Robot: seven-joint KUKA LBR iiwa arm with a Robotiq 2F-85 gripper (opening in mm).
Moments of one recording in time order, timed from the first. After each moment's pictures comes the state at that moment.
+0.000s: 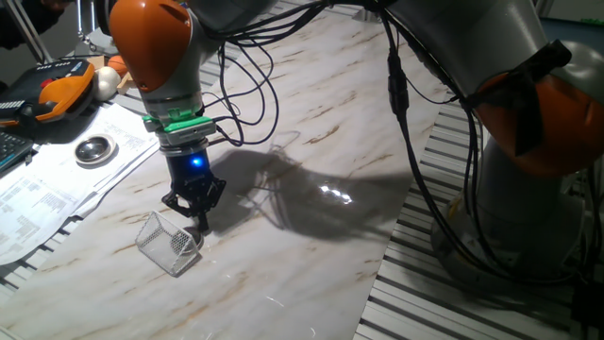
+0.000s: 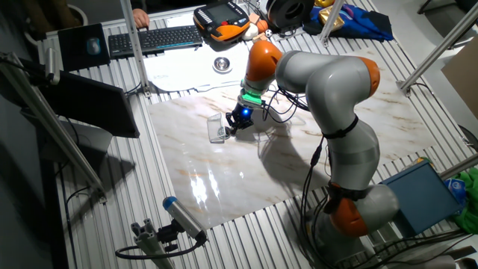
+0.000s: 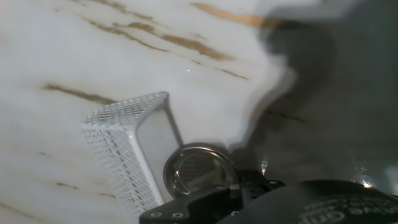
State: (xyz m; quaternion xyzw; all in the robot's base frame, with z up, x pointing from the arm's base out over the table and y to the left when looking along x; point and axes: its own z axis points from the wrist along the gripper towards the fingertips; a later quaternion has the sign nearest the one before) arm 0.521 0.216 0.025 -0.21 -0.95 -0.15 0.16
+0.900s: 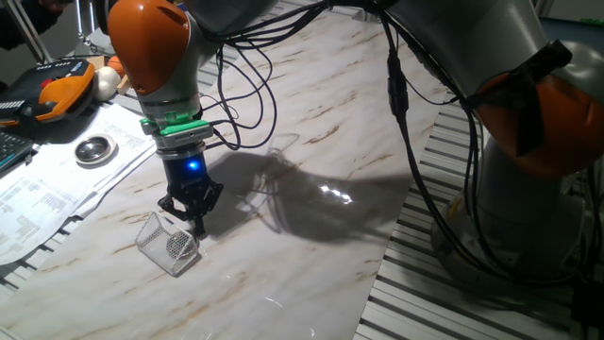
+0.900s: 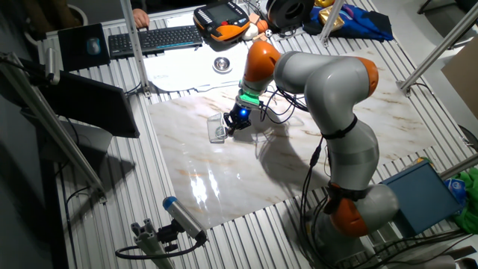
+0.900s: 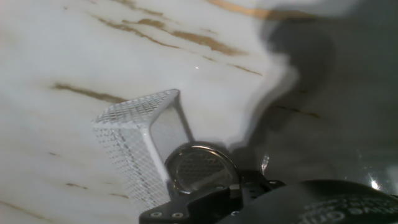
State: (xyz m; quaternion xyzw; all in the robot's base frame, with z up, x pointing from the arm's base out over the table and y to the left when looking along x) arm 0.522 0.226 0.025 -0.22 -0.95 -0.15 0.16
